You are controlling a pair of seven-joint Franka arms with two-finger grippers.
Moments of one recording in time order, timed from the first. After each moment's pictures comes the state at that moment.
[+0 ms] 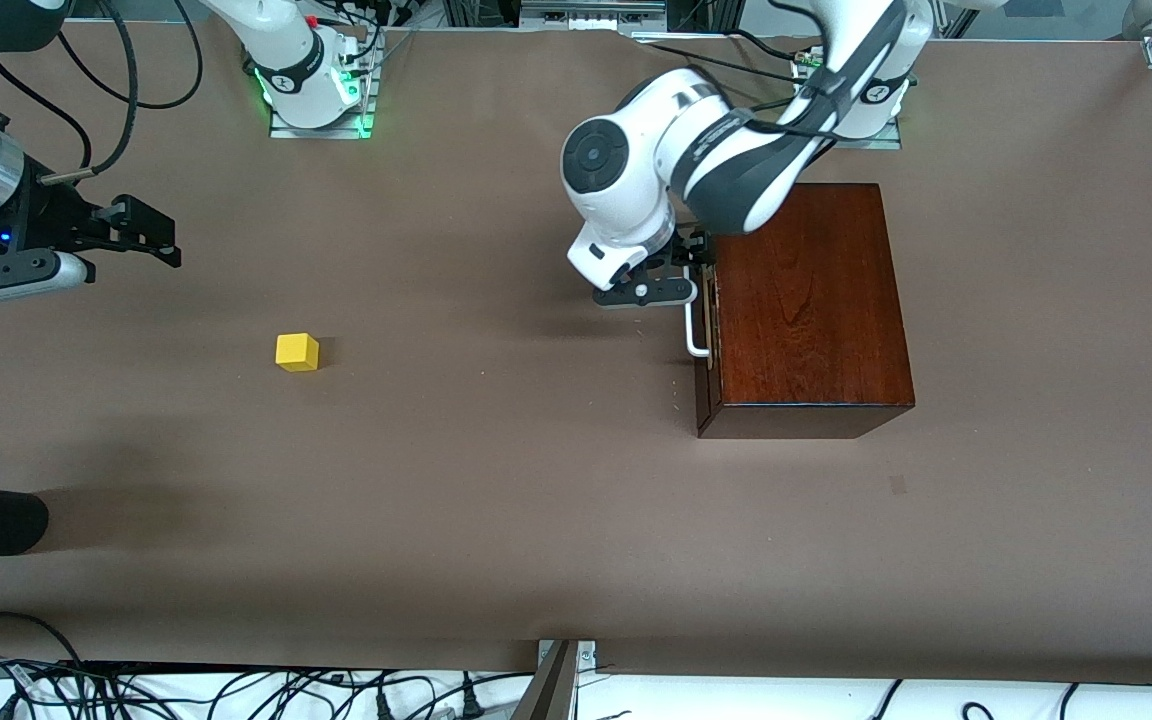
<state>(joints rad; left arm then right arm) -0.45 0.54 -0.39 -1.51 0.30 1.66 -0.90 0.13 0.09 -0.04 -1.52 0.05 1.58 -0.09</state>
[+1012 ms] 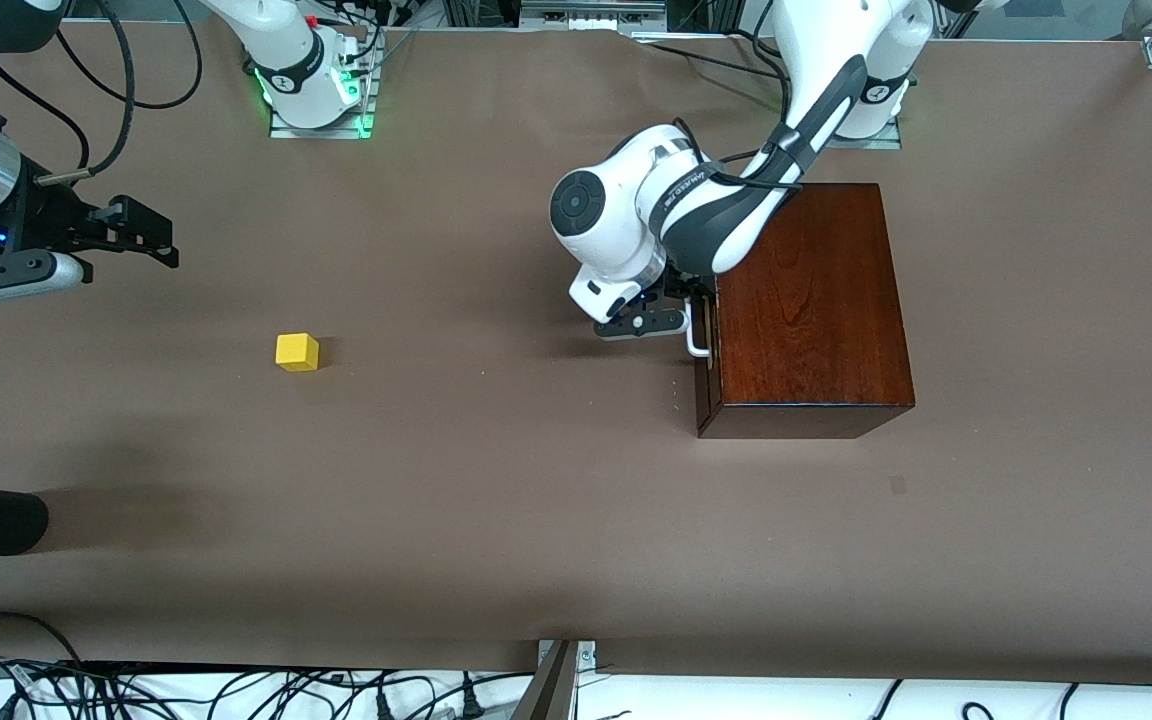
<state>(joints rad) -0.47 0.64 -0.36 -1.51 0.41 1.73 -0.96 0.13 0.09 -0.04 -1.52 0.05 1.58 -0.09</state>
